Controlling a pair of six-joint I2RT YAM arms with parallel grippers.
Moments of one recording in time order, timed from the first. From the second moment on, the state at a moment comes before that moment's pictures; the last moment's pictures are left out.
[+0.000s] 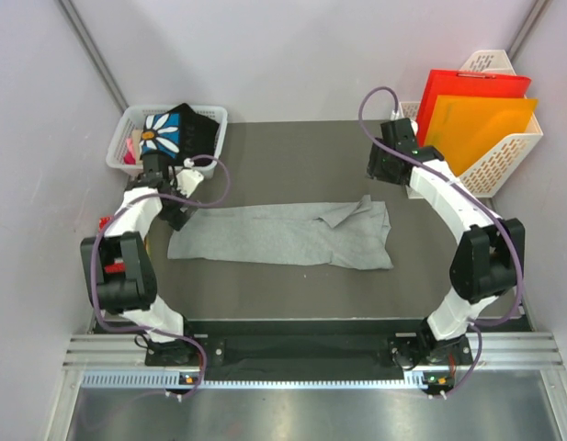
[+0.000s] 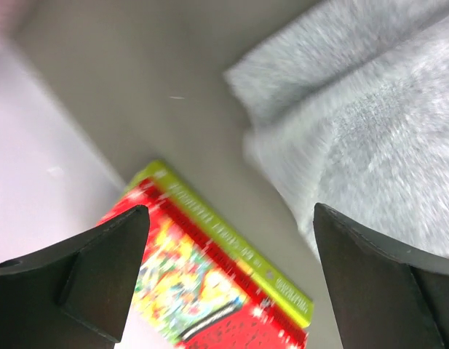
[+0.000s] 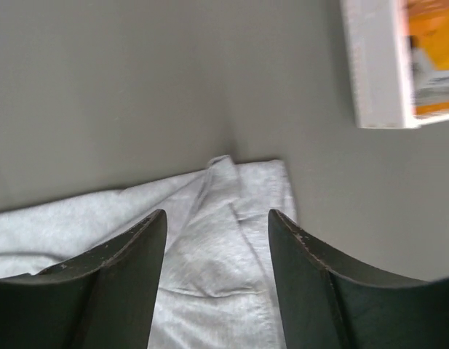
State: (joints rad) left arm 0.12 1.63 1.14 -0.58 -0.05 0.79; right arm 0.28 1.68 1.45 -0.62 0.20 0.43
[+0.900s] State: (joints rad) left arm -0.07 1.69 1.05 -0.55 -0.02 0.67; right arm 0.45 1.81 1.22 -0.46 -0.06 0.48
